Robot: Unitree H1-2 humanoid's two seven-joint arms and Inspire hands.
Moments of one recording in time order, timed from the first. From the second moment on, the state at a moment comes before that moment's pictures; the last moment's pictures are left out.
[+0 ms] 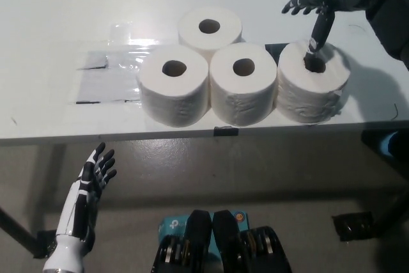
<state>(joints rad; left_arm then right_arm) 0.01 0.10 0.01 -0.20 -0.05 0.09 -0.04 -1.43 -0.31 0.58 1.25 -0.54 0.03 0.71</state>
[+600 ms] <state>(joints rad) 0.01 0.10 0.02 -0.20 -0.05 0.09 -0.04 -1.43 -0.31 0.61 1.29 -0.57 0.02 0.69</state>
